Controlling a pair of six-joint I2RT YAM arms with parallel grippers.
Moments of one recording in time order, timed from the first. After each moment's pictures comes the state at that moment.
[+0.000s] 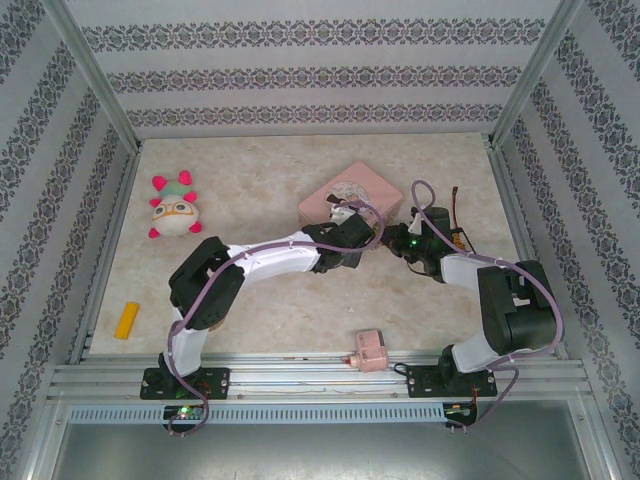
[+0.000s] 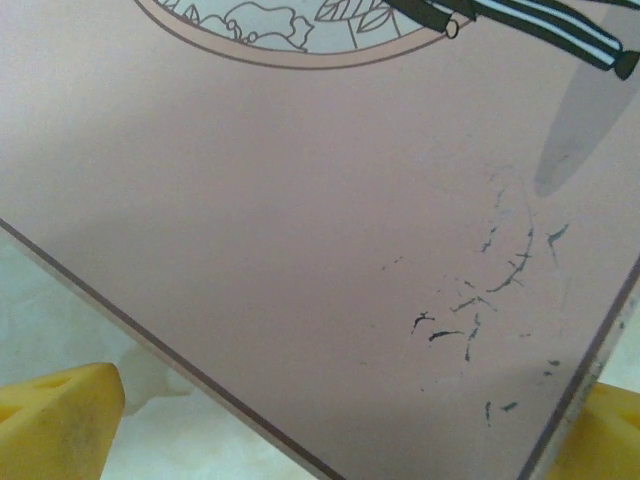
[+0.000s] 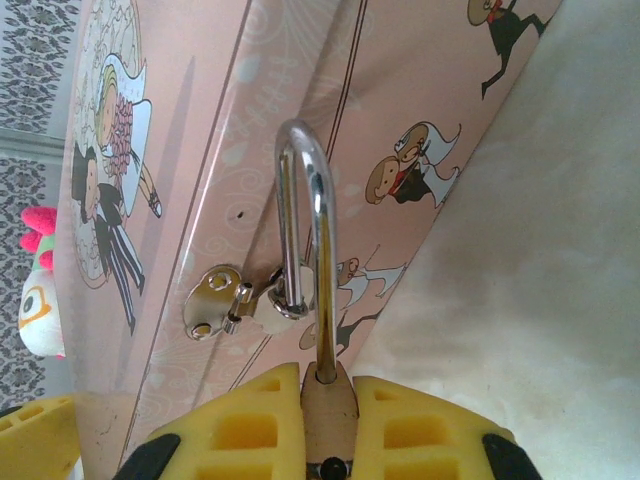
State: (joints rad) left arm -0.90 2.00 1.47 -0.56 -0.48 -0.53; right arm 0.13 1.52 0.57 0.27 -0.50 0.82
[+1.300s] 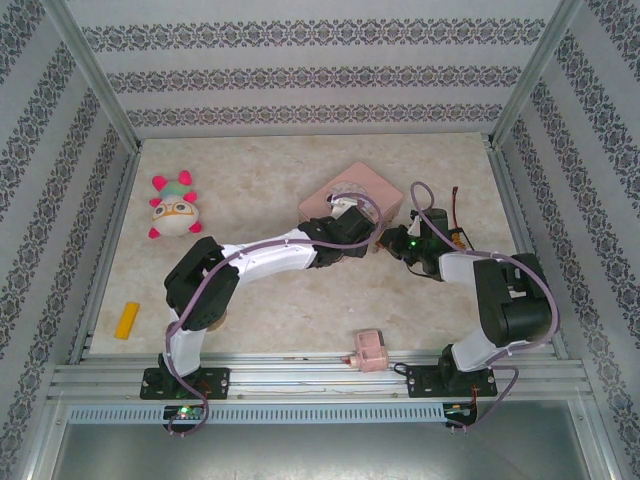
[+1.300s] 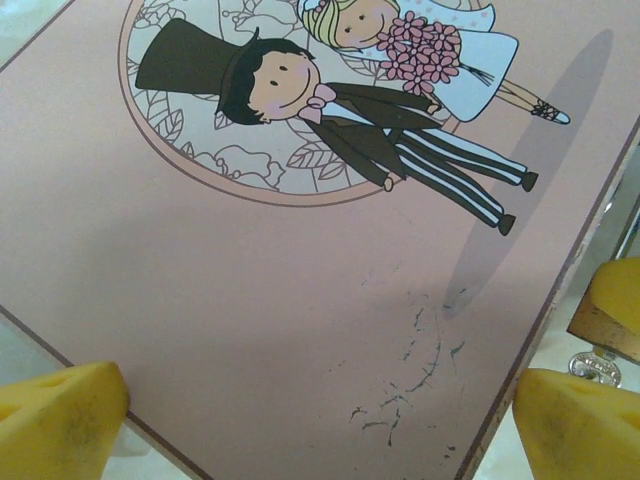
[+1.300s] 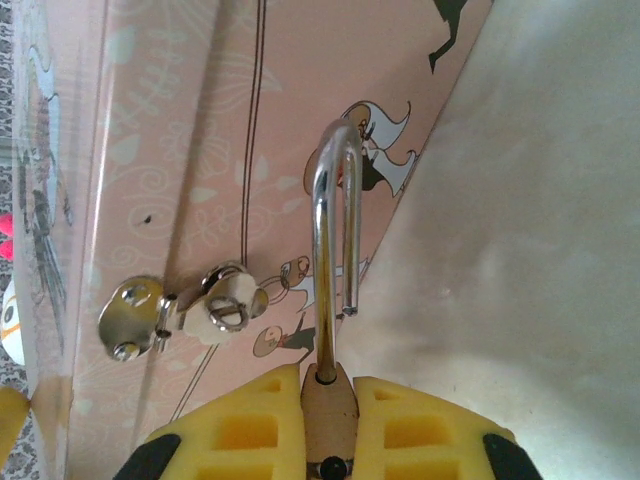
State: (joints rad) left arm -0.88 1.97 1.47 -0.44 -0.46 -0.55; right arm 0.13 1.58 0.58 0.27 -0.50 0.85
